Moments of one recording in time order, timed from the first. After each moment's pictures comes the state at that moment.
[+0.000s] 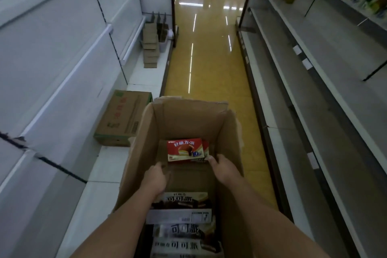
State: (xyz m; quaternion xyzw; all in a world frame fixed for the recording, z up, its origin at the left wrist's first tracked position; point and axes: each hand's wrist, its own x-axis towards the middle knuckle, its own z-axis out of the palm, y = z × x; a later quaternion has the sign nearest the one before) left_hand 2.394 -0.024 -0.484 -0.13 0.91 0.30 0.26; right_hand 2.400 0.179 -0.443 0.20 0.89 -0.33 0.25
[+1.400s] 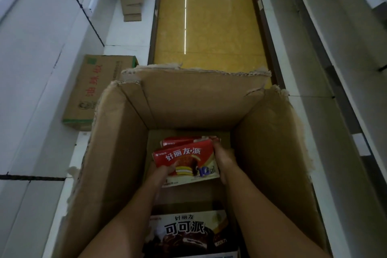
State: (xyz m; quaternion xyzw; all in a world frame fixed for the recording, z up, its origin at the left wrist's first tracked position) left_hand 2.280 -0.010 -0.665 -0.37 0.64 0.59 0.33; right_hand 2.268 0.165 -0.653 0.47 0.57 -0.62 0.25
